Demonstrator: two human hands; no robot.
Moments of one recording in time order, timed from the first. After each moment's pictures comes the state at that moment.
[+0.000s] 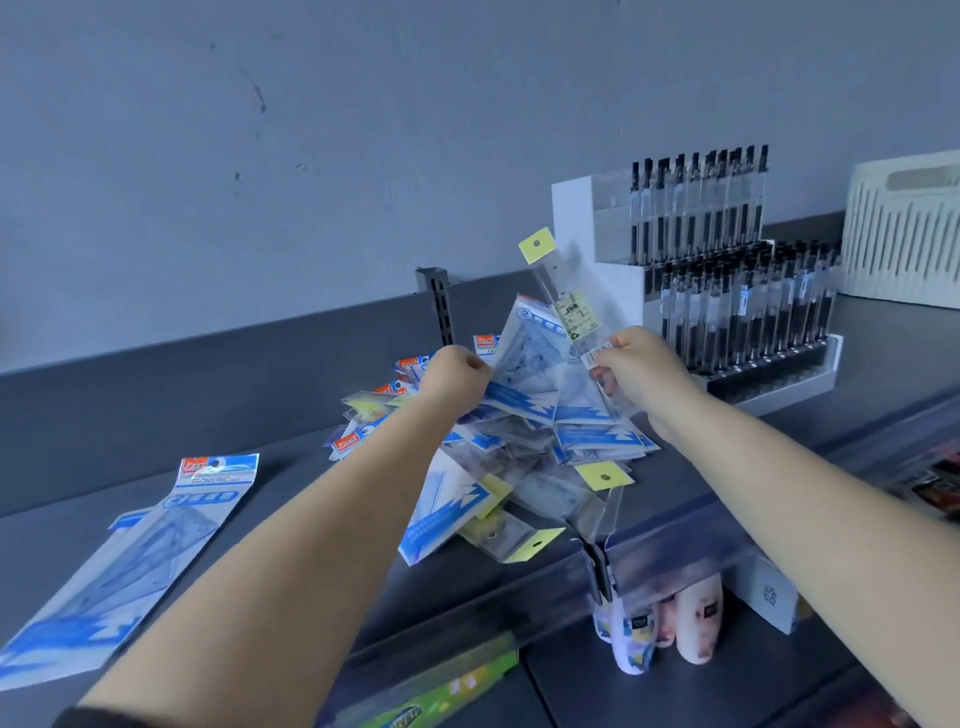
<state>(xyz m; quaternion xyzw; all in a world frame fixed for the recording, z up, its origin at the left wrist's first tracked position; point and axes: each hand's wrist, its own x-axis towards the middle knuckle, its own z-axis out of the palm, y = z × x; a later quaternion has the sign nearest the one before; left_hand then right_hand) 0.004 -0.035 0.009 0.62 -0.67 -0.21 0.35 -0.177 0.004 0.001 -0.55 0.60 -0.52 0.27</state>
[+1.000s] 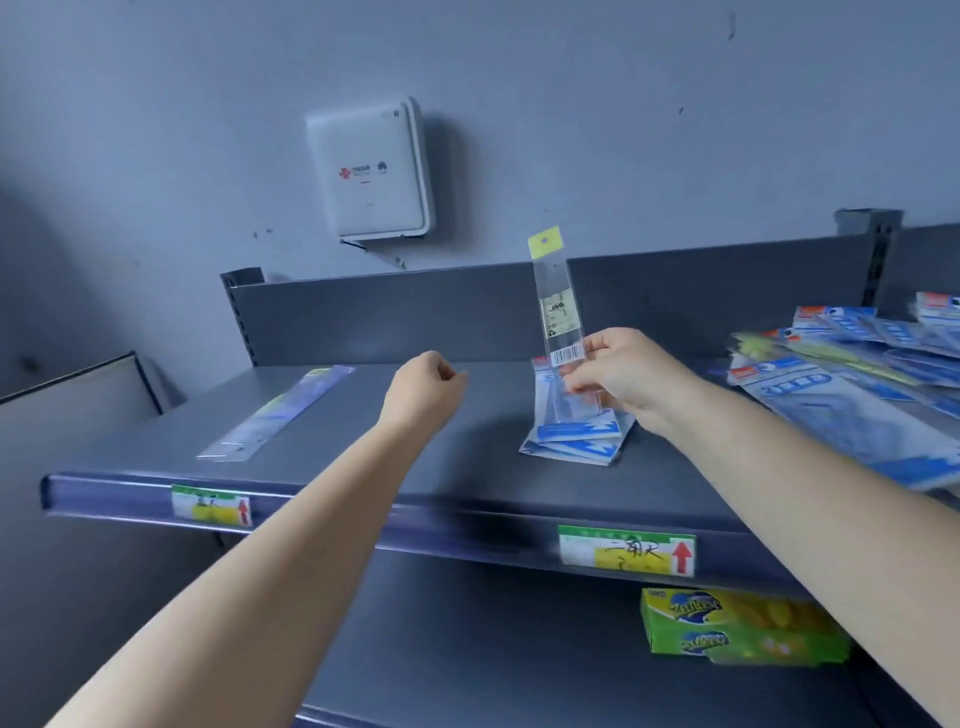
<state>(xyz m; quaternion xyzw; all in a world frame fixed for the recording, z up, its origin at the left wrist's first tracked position) 0.348 0.192 -0.010 0.81 -0.44 0.00 0.39 0.166 0.110 0.007 -0.69 0.36 -0.34 0.52</state>
